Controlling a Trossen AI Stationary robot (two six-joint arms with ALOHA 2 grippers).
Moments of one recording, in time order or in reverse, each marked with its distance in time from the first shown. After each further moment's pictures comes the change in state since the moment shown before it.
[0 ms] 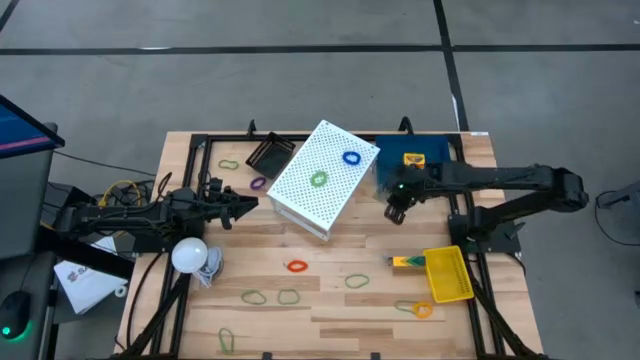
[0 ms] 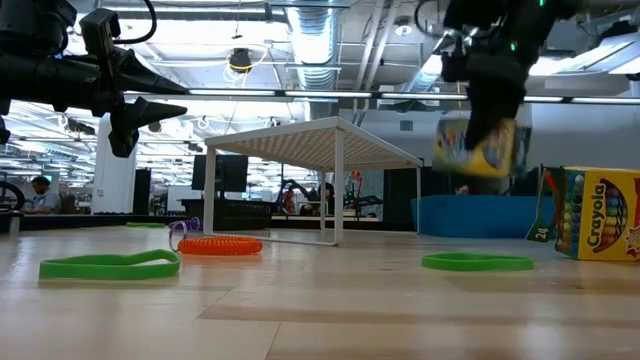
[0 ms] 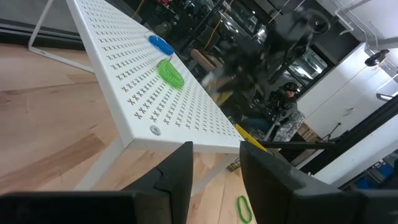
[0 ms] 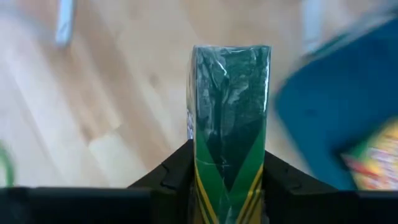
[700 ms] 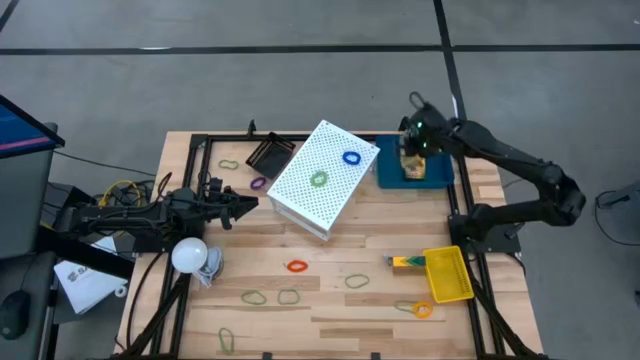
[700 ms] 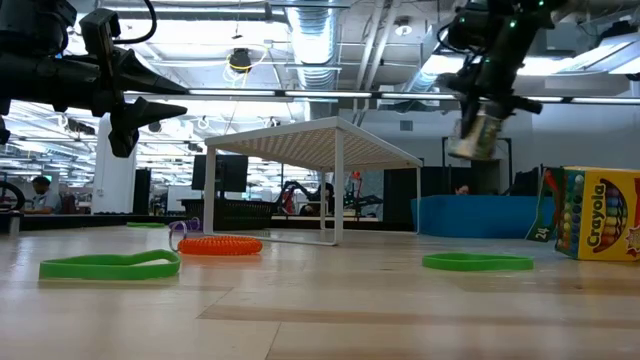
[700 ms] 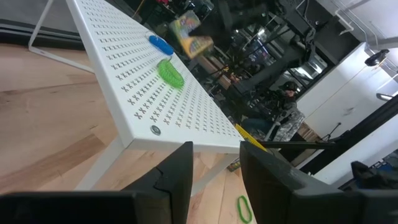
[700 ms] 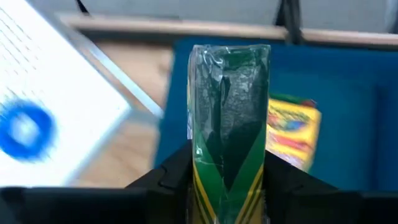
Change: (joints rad) left arm 0.000 0.000 0.000 0.000 0.000 0.001; right arm -0.566 0.014 0.120 0.025 -0.054 0.355
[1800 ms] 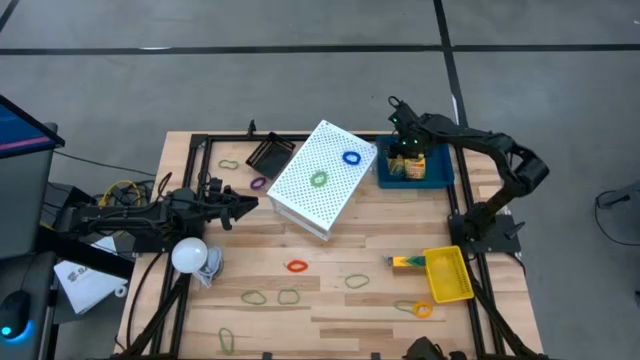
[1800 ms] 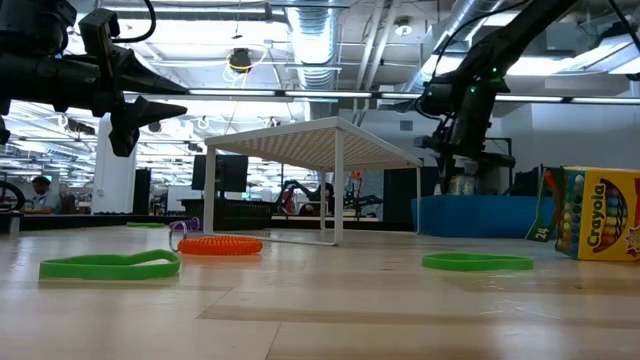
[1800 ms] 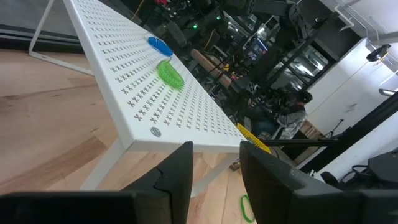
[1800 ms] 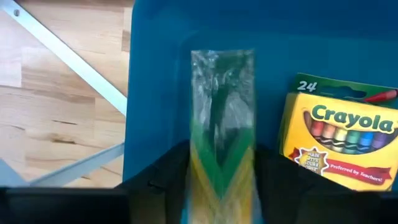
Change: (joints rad) left arm 0.000 0.000 0.000 0.000 0.000 0.026; right arm -0.094 0.377 0.000 0.129 -0.164 -0.045
